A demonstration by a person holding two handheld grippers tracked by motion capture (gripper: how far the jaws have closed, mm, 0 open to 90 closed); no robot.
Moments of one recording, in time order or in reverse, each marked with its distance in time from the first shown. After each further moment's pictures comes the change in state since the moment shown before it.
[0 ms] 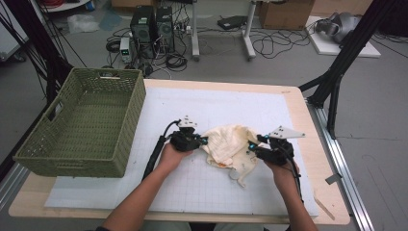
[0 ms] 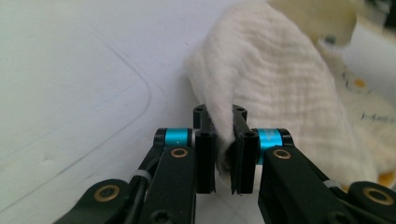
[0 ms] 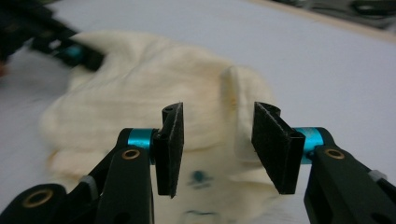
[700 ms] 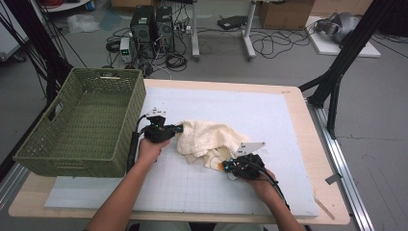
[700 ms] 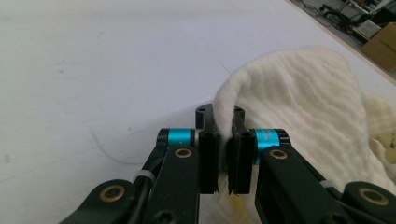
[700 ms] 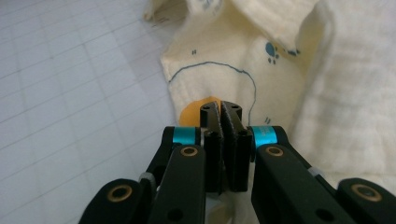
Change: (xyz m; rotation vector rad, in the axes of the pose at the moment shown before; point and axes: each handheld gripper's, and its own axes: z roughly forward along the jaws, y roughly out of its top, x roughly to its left) left arm 0.051 -0.005 -0.052 -0.085 0.140 -0.151; right arm 0.063 -0.017 0.045 0.202 0.323 -0.191
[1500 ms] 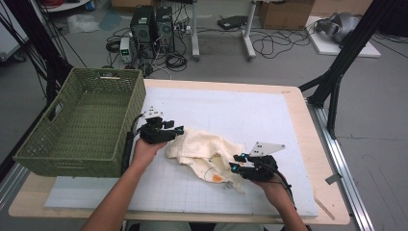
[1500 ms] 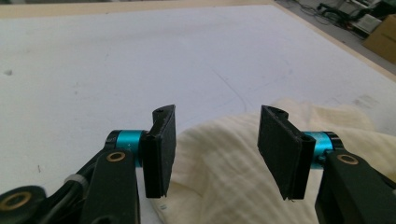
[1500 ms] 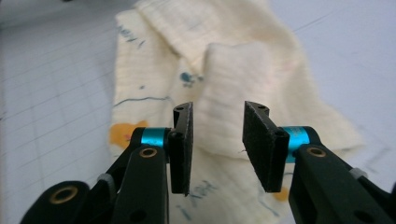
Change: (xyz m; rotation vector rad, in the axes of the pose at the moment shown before) left arm -0.010 0.004 -0.020 -0.038 -0.030 0.111; right arm 0.000 -0.005 -0.041 -0.140 -0.040 0.032
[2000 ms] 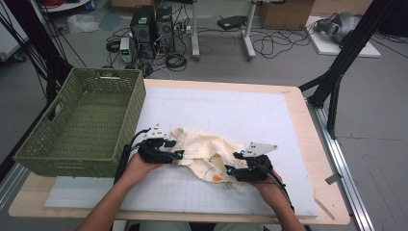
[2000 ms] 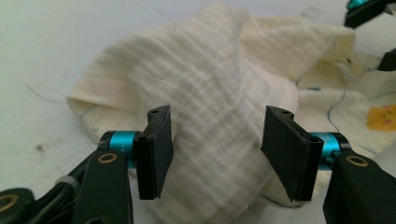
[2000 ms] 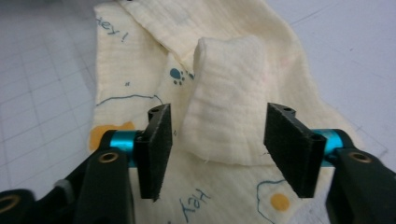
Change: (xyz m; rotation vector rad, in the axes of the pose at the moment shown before) left arm -0.022 -0.037 -0.014 0.183 -0.145 0.152; right arm 0.006 0.002 0.016 0.049 -0.051 -0.033
